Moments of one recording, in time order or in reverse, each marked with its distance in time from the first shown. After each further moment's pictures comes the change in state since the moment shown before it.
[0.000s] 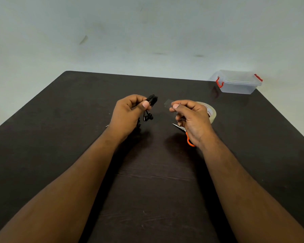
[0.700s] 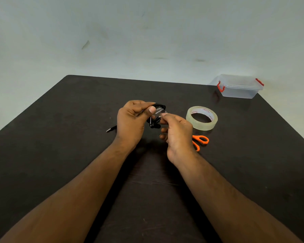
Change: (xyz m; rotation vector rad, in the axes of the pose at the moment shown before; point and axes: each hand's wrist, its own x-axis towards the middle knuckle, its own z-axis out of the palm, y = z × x) left_hand -0.011 0.006 0.021 -0.195 0.165 0.064; right_hand -0.032 0.004 0.056 0.108 0.254 0.215
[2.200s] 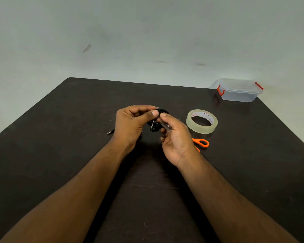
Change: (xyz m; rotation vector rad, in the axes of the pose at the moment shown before) left_hand 0.006 0.003 -0.008 -0.213 -0.074 -0.148; right_hand 0.001 -0.004 -0.001 0.162 -0.224 0.085
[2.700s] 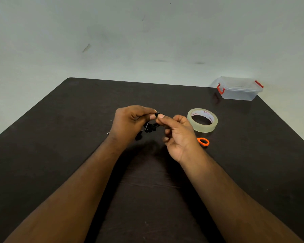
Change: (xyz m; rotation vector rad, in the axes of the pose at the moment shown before) left_hand 0.012 -0.008 -0.020 0.627 -0.131 0.530; right_hand 0.003 -0.005 -0.004 0.015 0.098 0.080
